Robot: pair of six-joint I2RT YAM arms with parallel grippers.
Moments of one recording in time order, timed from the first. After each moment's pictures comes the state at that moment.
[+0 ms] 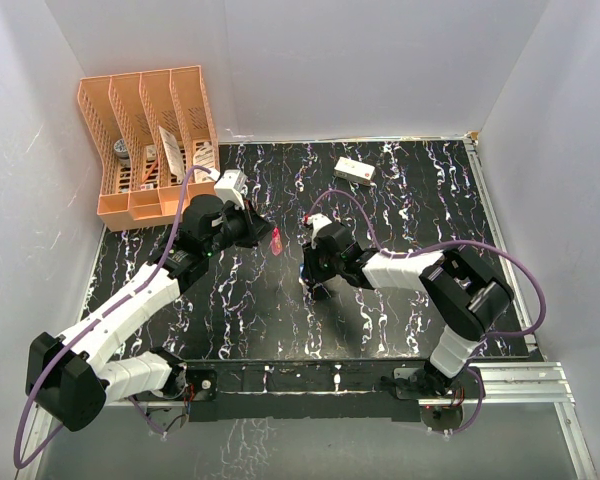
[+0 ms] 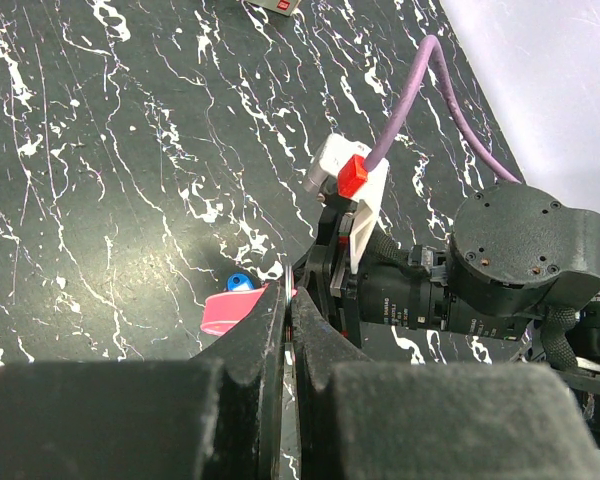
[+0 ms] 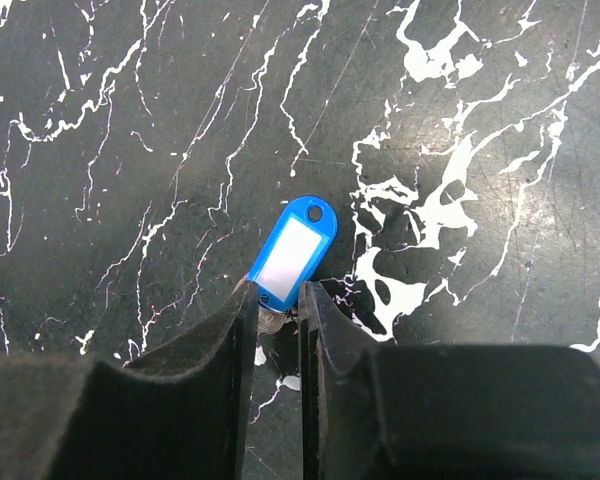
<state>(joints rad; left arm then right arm) -0.55 1.12 0.86 -0.11 0.15 -0.47 0.72 1.70 0.82 0.14 -0.11 0.32</state>
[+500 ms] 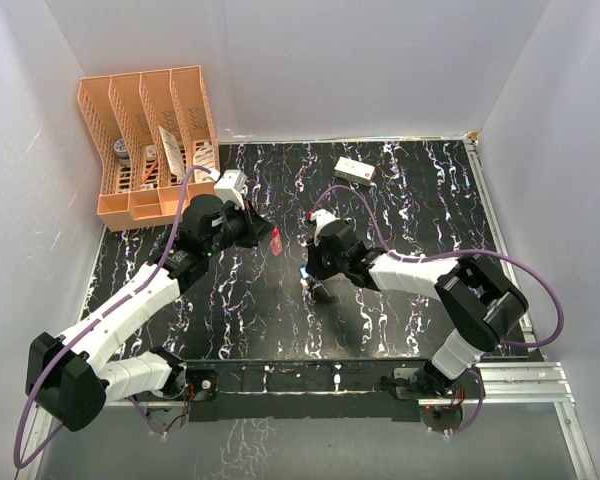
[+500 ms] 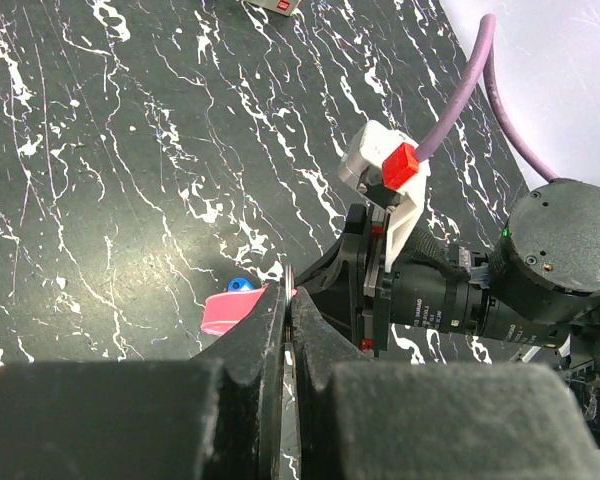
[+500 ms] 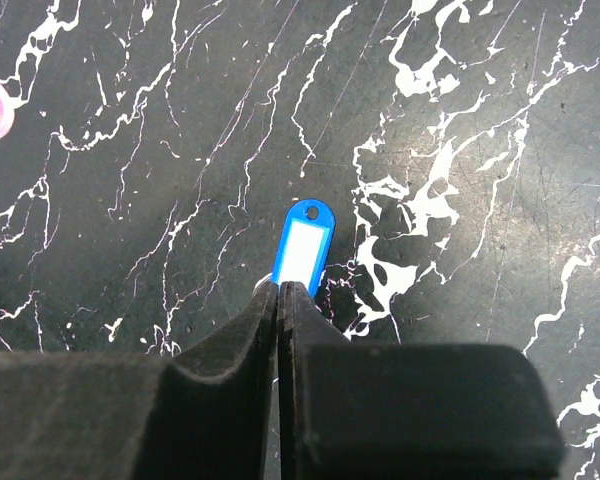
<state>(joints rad) -0.55 1.12 0.86 -0.11 0.15 -0.47 0.72 1.61 0.81 0.10 -0.08 0.32</state>
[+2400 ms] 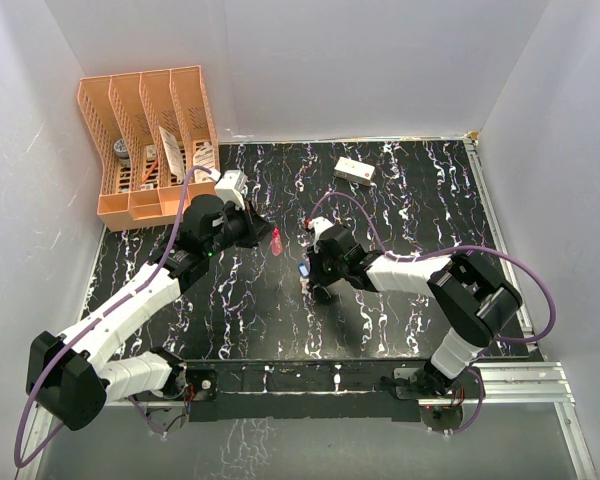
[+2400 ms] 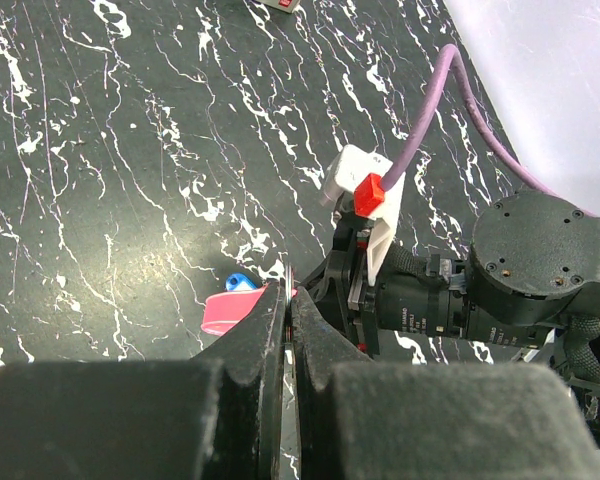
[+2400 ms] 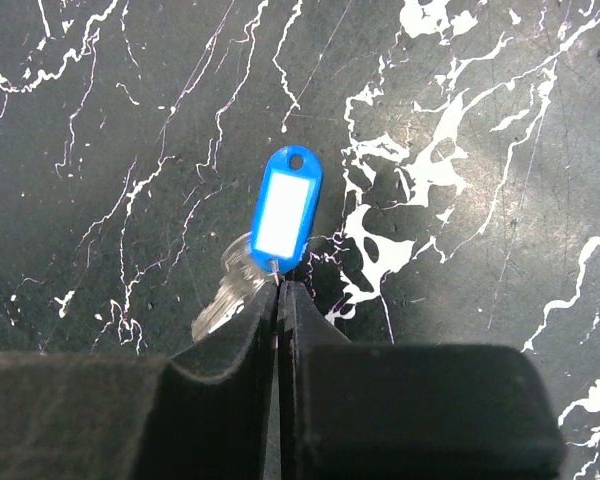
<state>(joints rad) -0.55 1.13 0.86 -0.11 0.15 -0.47 0.72 1.64 0.79 0.08 -0.10 0.26</state>
